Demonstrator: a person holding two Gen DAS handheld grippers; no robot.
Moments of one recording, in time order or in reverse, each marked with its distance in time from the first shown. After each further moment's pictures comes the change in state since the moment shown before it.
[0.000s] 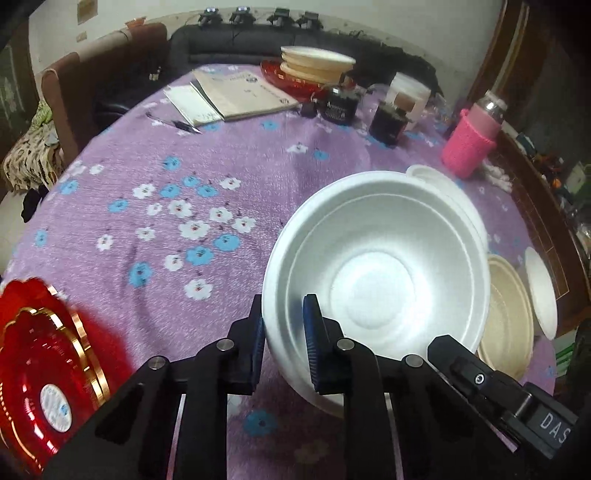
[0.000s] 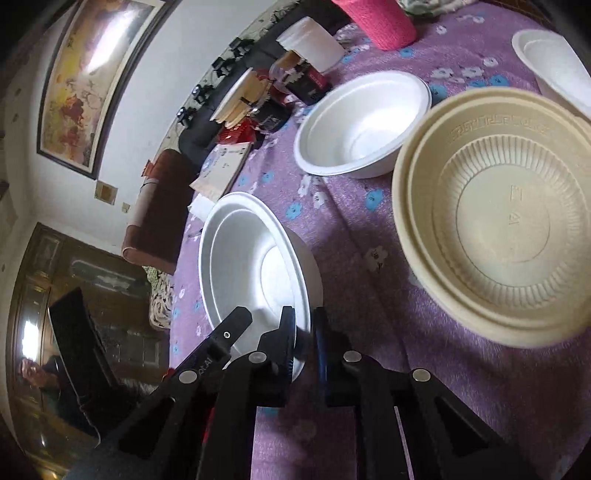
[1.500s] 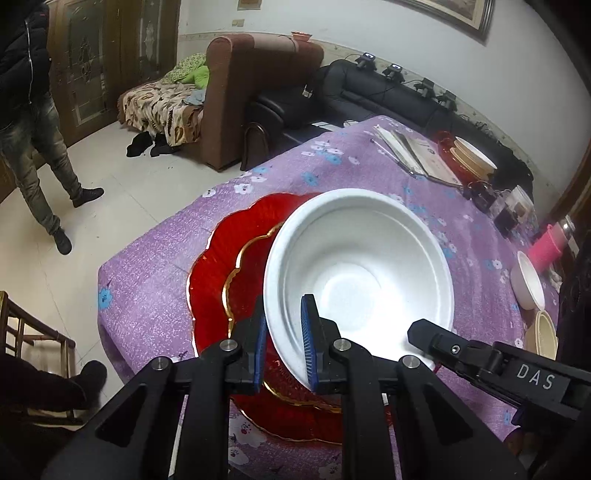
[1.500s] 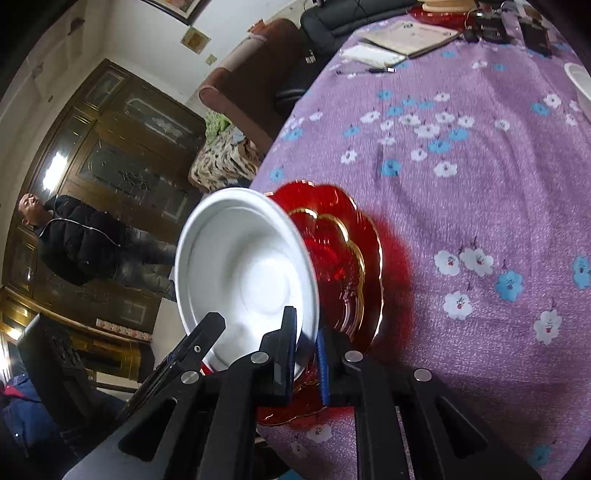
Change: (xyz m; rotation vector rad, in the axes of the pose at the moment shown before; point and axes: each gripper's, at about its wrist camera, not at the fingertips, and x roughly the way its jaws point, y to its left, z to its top) left arm -0.107 0.184 -0.108 -0.412 -0.166 0.258; right arm 0.079 0.153 -0.142 -0.446 0.400 0.116
